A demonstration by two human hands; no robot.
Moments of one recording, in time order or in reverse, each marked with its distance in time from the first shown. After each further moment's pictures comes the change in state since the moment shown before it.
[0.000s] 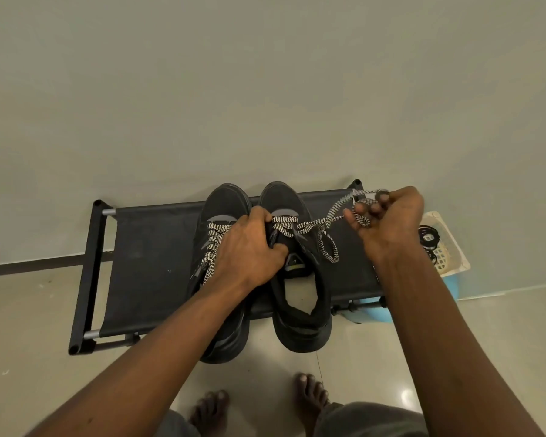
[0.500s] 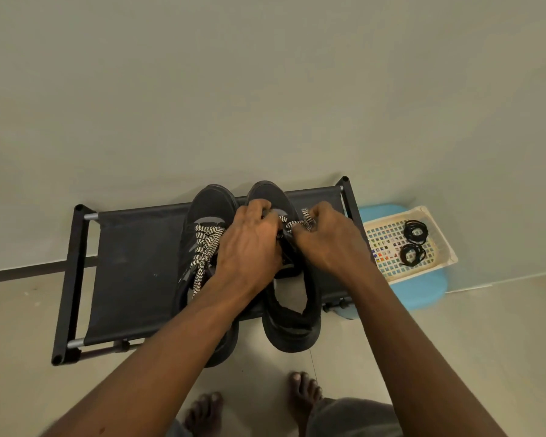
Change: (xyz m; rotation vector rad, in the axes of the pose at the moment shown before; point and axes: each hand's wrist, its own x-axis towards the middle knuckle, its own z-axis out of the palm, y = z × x) left_hand 0.001 0.024 0.007 0.253 0.054 0.230; right_hand -0.019 0.033 -0.003 -1.479 -0.334 -0.489
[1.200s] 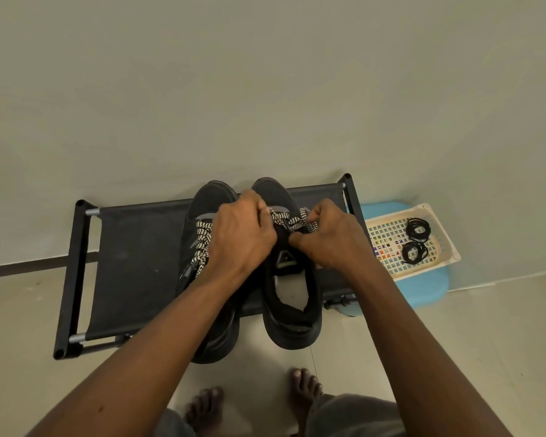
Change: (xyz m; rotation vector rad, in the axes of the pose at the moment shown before) left_hand 0.014 -0.011 -0.001 -0.242 0.218 -0.198; right_hand -0.001 0.003 -0.004 0.011 -0.057 -0.006
